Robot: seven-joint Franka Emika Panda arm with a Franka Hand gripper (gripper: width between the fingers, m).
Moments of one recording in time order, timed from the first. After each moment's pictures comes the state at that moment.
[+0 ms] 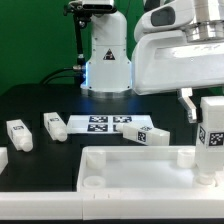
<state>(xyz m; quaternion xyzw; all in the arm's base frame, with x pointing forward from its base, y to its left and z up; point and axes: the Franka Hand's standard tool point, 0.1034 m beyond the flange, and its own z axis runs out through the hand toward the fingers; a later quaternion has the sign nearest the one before) 0.639 0.109 0.125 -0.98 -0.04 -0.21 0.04</state>
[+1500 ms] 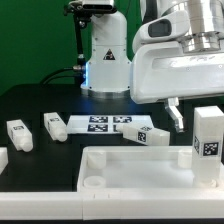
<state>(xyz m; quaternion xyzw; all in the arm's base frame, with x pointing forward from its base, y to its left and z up) 0.633 0.110 0.111 -0.97 -0.04 -0.24 0.04</state>
